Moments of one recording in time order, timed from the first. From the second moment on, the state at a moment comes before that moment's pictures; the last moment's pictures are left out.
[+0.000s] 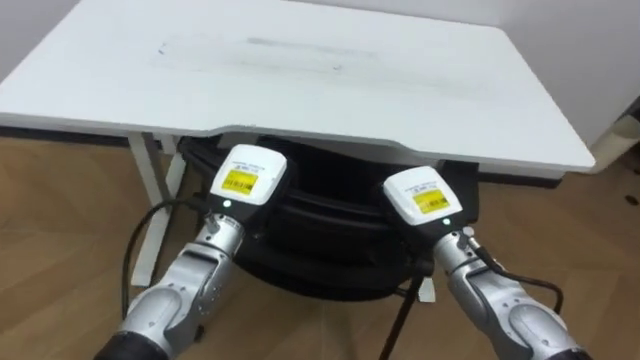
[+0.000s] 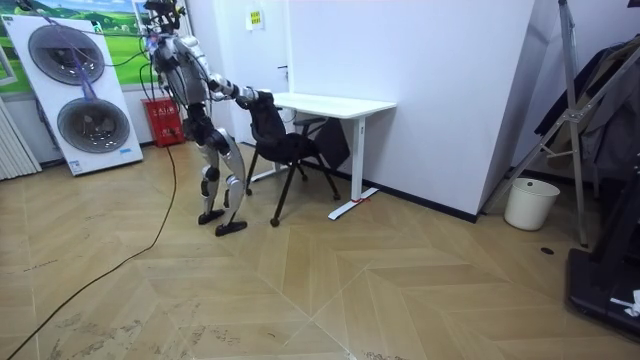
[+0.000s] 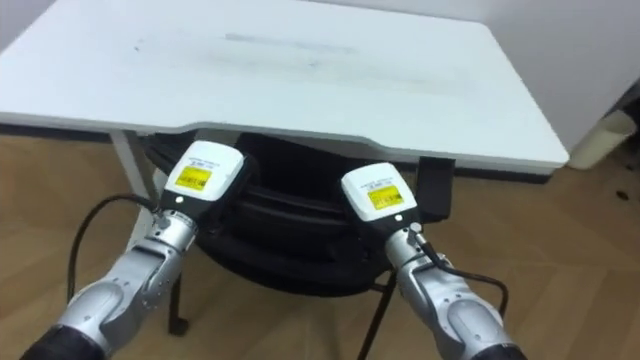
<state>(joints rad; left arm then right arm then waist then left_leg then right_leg) -0.25 0.27 -0.35 0.55 1.11 -0.11 0.35 -0.21 -0.38 0.45 0.46 -1.14 -0.08 -0.25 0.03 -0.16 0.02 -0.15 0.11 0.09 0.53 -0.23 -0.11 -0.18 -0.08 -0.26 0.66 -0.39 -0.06</state>
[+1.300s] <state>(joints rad) -0.15 0.27 -0.27 0.39 0.91 0.01 0.30 -0.19 -0.34 0.44 0.39 -0.75 -0.10 -0.12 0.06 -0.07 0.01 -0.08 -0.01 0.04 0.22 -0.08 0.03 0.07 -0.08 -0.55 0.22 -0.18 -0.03</state>
